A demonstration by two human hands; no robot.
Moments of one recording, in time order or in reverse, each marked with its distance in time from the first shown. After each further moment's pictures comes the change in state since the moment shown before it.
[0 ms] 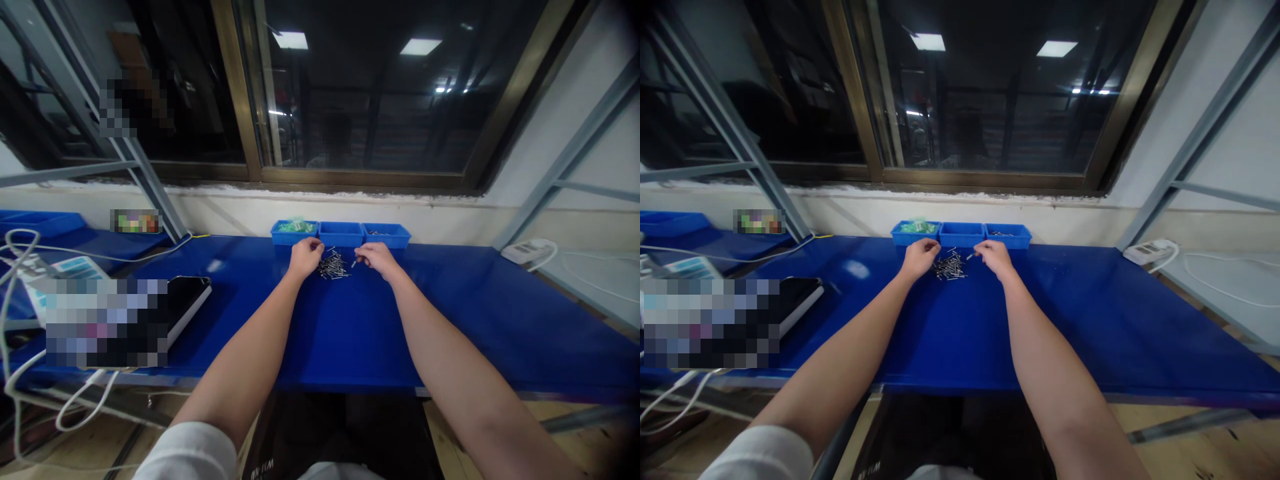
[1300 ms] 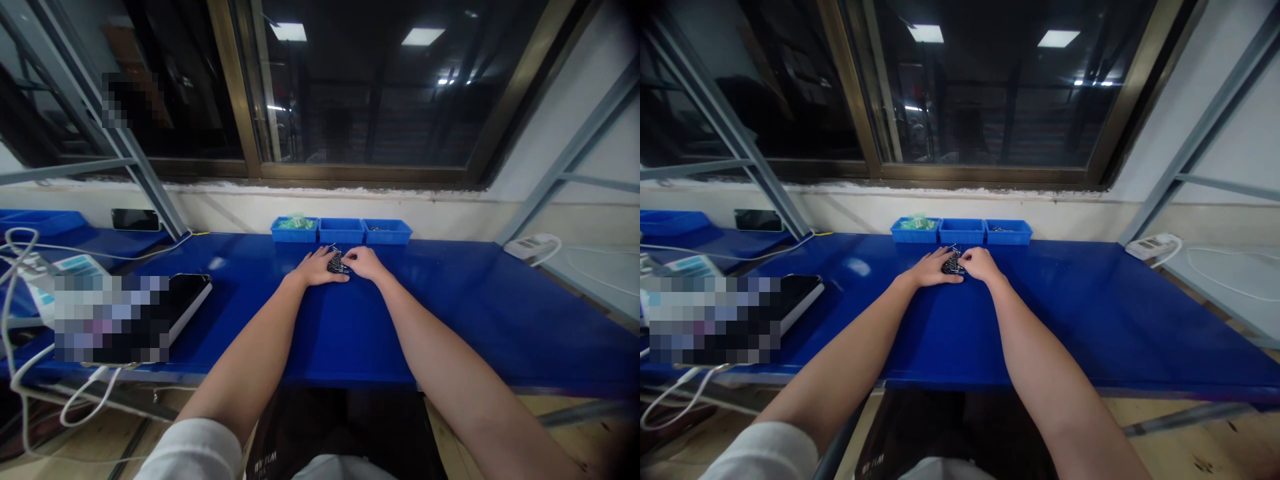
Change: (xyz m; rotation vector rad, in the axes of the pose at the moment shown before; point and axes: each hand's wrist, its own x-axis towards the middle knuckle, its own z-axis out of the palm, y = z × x) left_hand -0.019 -0.001 0.009 0.374 -0.606 0.224; right_hand -0.011 -0.003 0.032 -0.570 -0.062 -0.196
